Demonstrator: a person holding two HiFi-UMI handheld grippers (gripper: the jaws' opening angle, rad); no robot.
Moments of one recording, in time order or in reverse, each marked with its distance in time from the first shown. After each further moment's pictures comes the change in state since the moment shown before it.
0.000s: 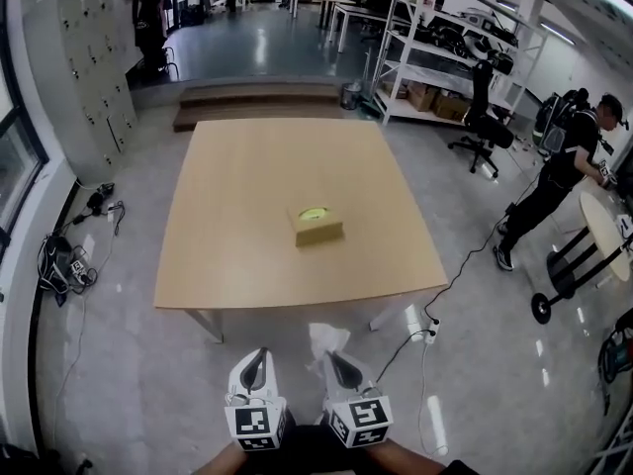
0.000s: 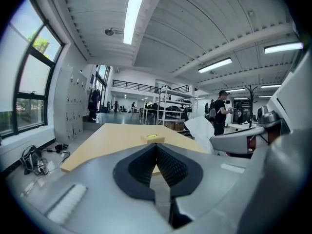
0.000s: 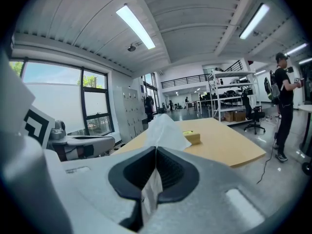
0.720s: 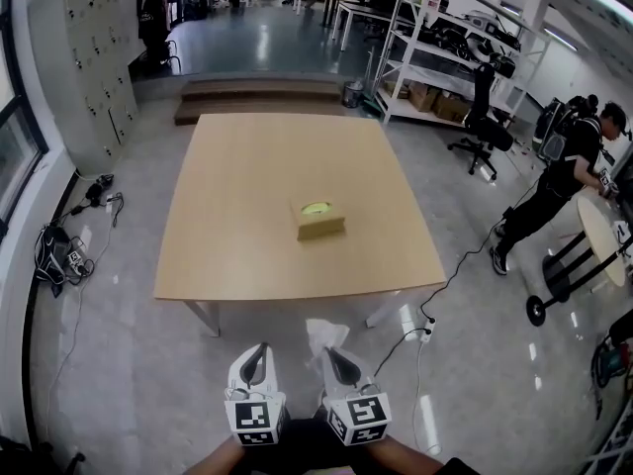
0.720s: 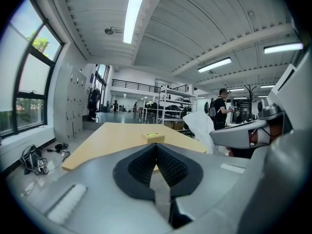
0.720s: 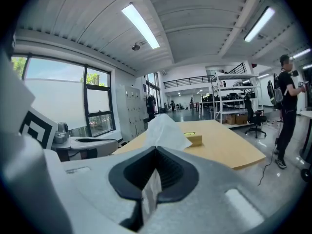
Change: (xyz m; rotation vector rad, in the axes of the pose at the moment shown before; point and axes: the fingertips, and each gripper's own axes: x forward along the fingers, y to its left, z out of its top) left arm -0.006 0.002 -0.007 0.013 0.007 0.001; right arm -0.005 0.011 0.005 -0.038 0.000 0.014
